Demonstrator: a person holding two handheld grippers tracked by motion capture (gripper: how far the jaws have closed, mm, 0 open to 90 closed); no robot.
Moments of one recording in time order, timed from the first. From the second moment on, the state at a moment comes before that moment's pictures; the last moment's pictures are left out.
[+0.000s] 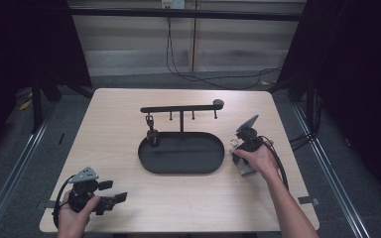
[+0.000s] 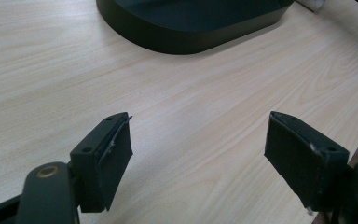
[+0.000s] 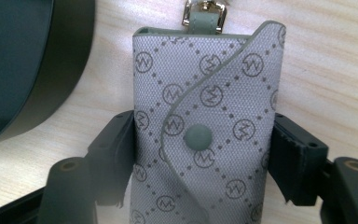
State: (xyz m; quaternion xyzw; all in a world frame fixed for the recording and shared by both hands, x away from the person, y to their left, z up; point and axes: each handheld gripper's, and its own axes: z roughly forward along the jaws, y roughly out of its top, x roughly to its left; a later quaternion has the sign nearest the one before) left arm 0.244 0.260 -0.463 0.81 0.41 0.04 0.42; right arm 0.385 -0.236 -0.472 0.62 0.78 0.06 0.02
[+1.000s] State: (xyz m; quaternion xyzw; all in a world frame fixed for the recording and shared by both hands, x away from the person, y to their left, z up) left arm 0.244 0.261 -0.461 0.80 0.41 0.04 0.43; right arm 0.381 -0.253 -0.445 0.63 0.77 0.09 0.00
